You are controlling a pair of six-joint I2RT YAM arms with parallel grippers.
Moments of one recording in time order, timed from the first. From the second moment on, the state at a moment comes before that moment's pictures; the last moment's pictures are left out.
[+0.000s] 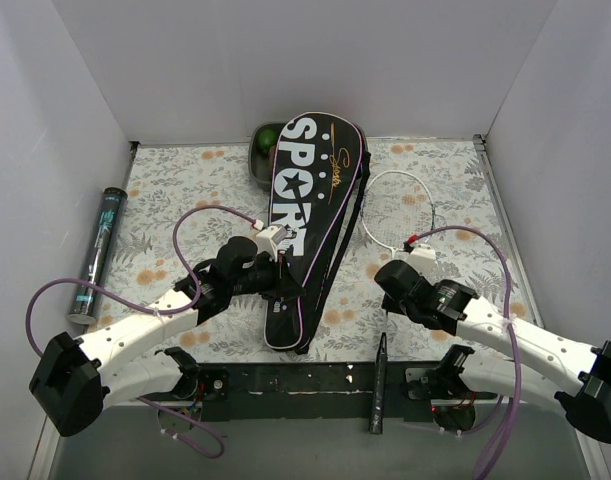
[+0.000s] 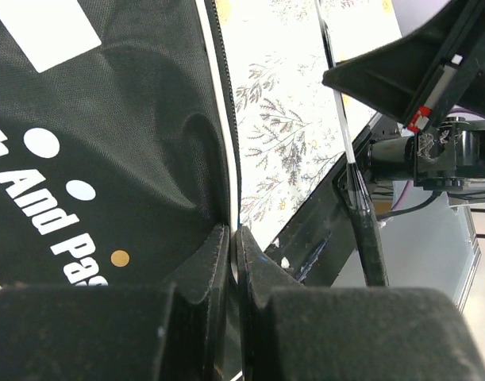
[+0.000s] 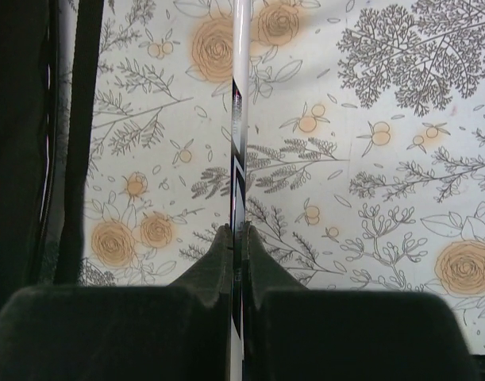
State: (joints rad) left arm -0.76 1.04 0.62 -0.10 0.34 -0.60; right arm 0.90 0.93 0.65 -0.73 0.49 0.97
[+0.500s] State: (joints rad) left arm -0.76 1.04 0.65 -0.14 0.33 -0.62; right arm 1.16 1.08 0.66 -0.80 0.54 1.16
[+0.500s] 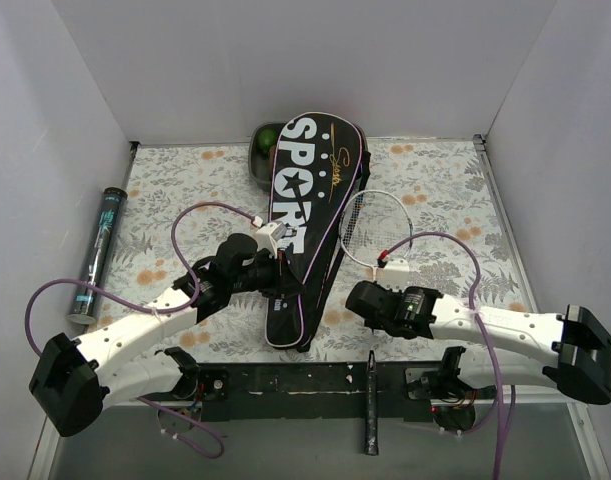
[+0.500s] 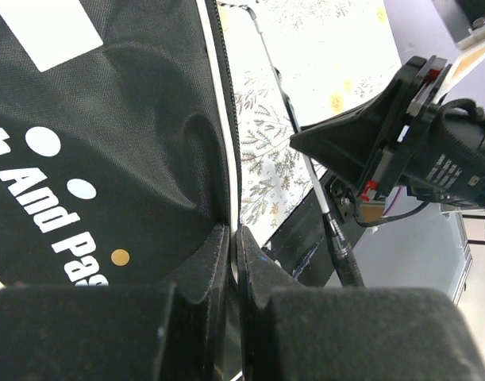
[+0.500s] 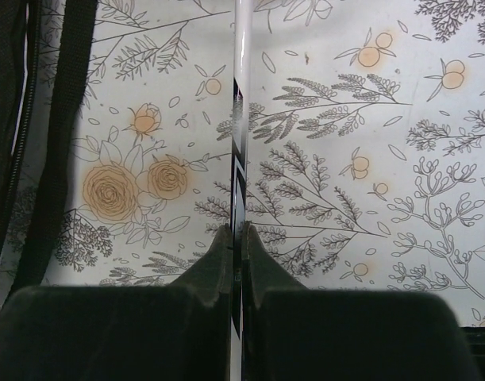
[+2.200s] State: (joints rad) left arm -0.76 1.07 0.64 -0.11 0.39 -0.63; right arm 0.89 1.53 0.92 -0.07 0.48 0.67
